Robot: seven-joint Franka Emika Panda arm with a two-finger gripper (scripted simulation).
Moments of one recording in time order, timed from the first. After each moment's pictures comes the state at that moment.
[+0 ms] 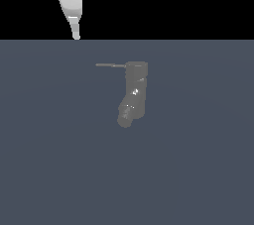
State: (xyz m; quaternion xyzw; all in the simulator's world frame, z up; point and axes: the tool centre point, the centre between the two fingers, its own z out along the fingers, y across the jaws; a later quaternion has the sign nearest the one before) arm -0.018 0.137 0.297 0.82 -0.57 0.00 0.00
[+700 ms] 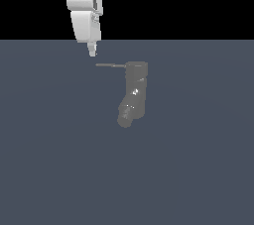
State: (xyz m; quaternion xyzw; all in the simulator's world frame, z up) arm 0.061 0.116 0.243 0.72 -0.70 0.00 0.00
